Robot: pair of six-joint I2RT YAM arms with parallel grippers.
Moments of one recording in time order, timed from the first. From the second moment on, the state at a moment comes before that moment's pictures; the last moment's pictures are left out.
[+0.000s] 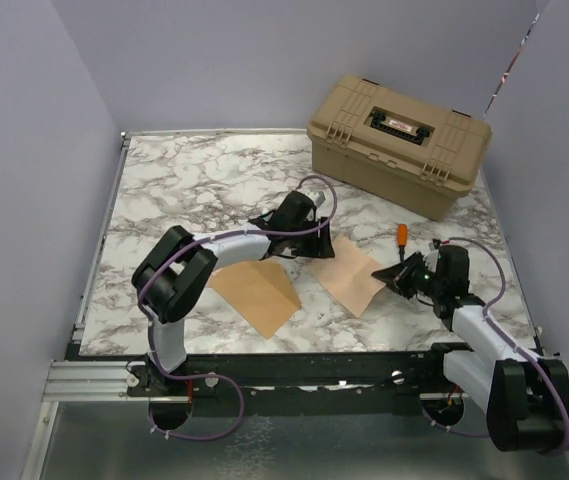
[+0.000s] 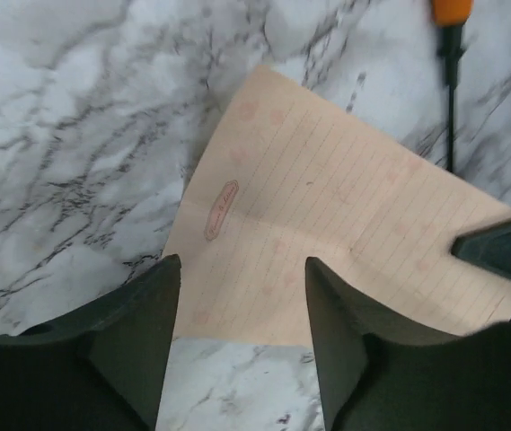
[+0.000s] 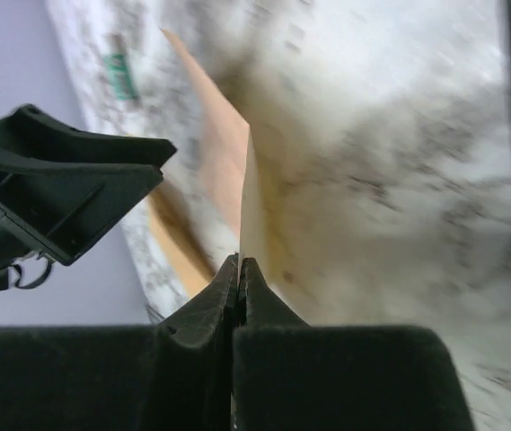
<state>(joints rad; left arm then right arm) -0.76 1.90 1.14 -0.02 0.26 -0.56 -0.01 0.98 0.19 0.10 -0.57 0.94</state>
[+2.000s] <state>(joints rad) -0.56 1.41 1.09 0.49 0.24 -1.41 0.02 1.00 0.74 0.44 -0.74 1.42</state>
